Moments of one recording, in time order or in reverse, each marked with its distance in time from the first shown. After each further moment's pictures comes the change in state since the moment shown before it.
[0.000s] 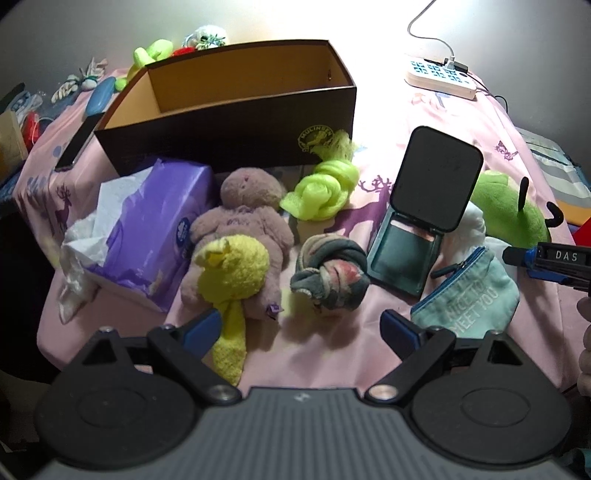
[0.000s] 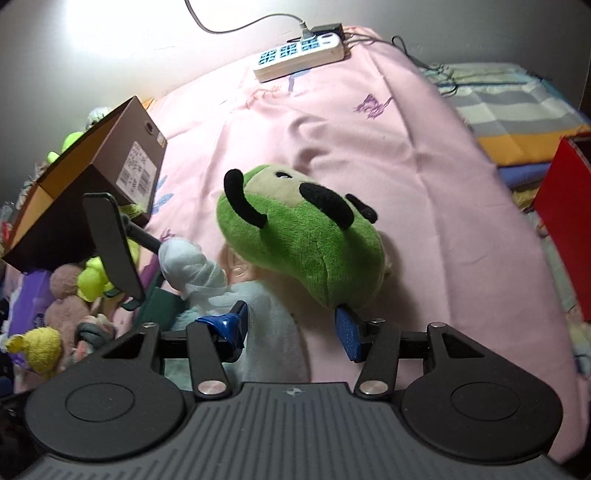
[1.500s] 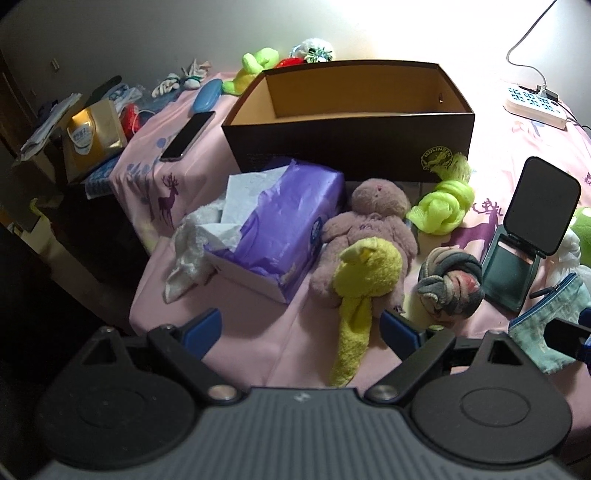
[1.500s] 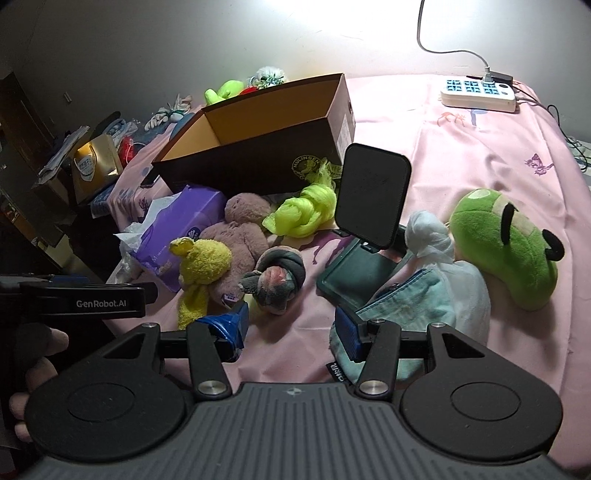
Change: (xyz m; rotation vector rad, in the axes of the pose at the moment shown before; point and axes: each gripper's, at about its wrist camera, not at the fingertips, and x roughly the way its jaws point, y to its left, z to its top) left arm -0.027 0.046 -0.020 -0.119 -0.047 0.298; right arm -0.061 0.126 -0.049 -0.310 0.004 0.311
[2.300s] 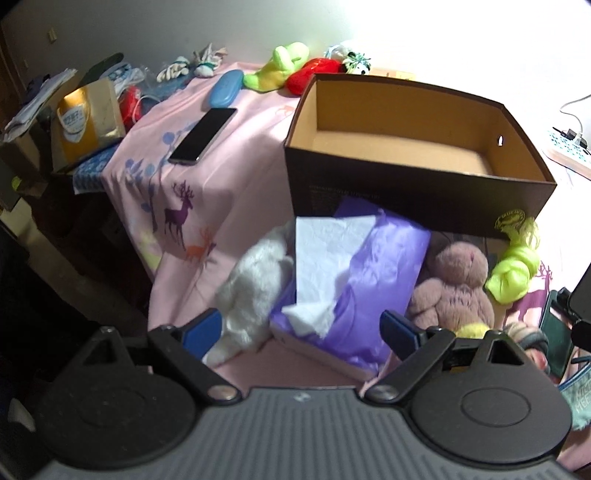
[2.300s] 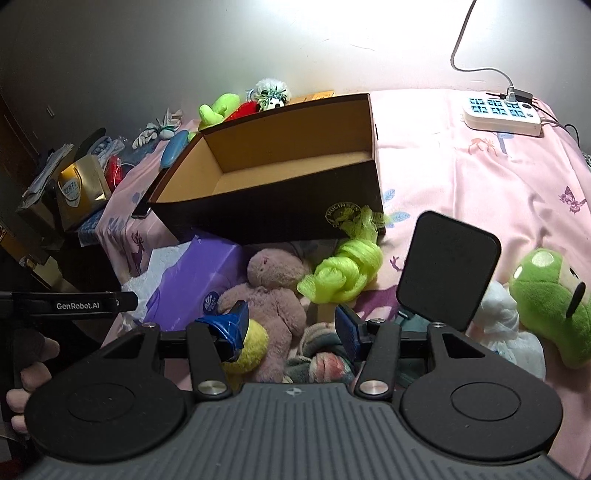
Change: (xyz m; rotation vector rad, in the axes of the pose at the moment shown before) left arm 0.064 0.100 0.072 -0.065 0.014 -0.087; right arm 0.052 0.054 0.069 0.045 -0.034 -0.054
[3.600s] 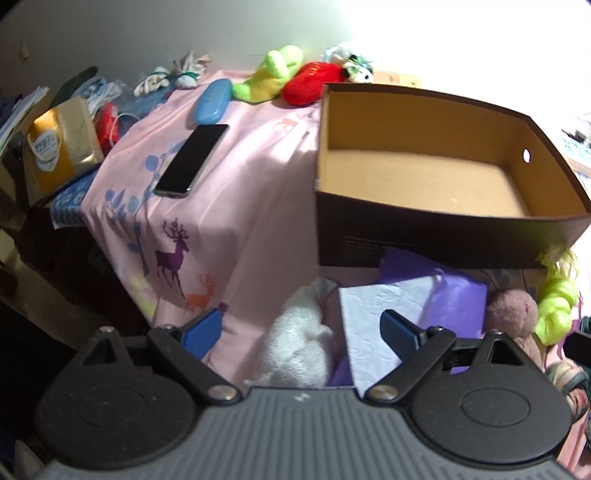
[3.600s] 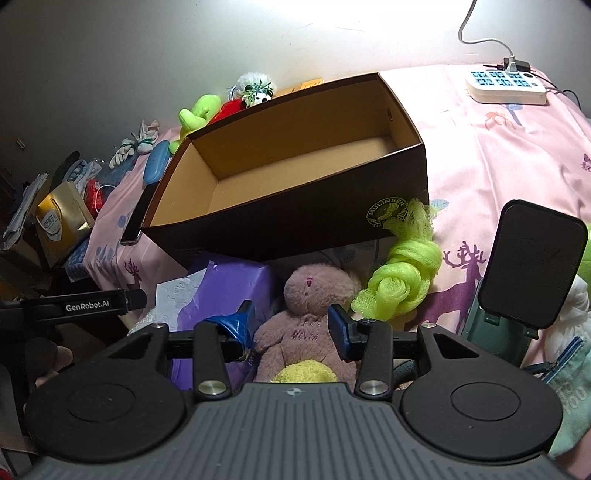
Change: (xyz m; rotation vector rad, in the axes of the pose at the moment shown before) left arm 0.059 0.051 0.050 0.036 -0.008 -0.045; right arm 0.057 0.042 0.008 0.145 0.019 -0.050
